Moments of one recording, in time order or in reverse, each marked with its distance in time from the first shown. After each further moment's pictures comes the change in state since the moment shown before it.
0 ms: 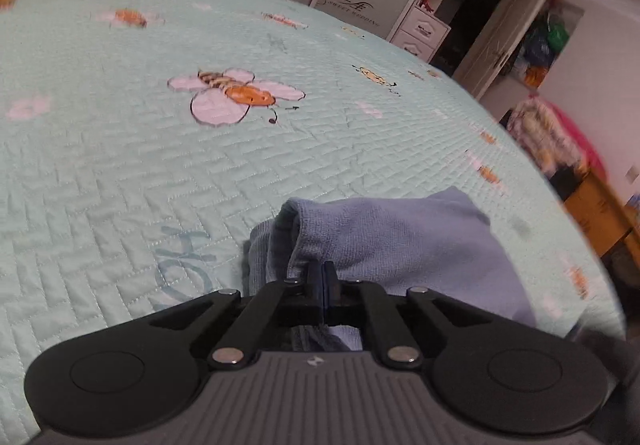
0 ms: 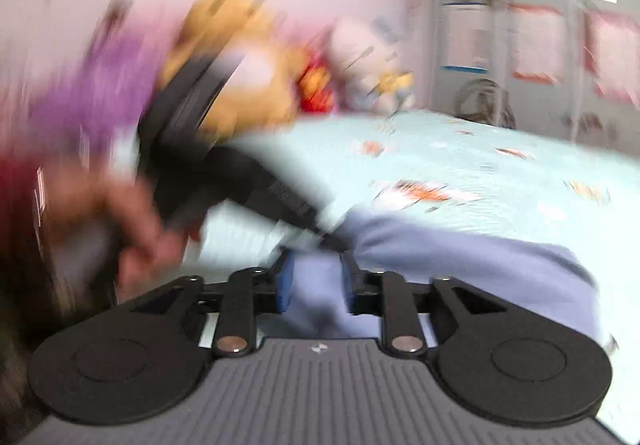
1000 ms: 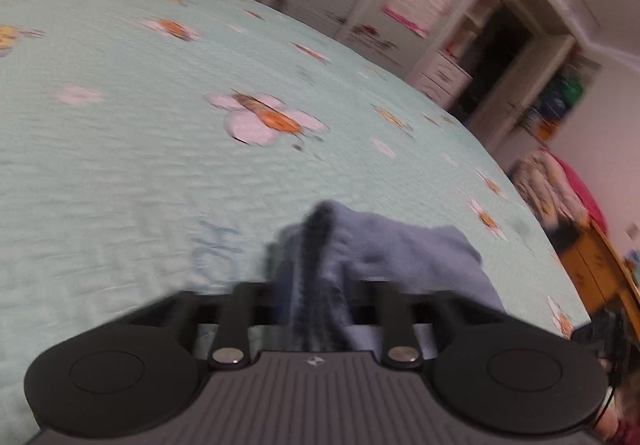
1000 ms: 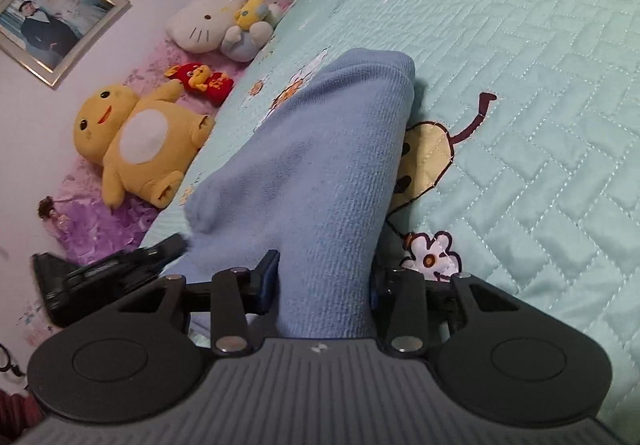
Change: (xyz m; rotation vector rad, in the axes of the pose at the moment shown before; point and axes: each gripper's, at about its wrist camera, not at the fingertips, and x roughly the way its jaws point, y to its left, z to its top) left arm -0.050 0.019 -0.015 -0.237 -0.104 -0.008; right arm -0.025 -0.157 -0.069 0.799 0.251 0.111
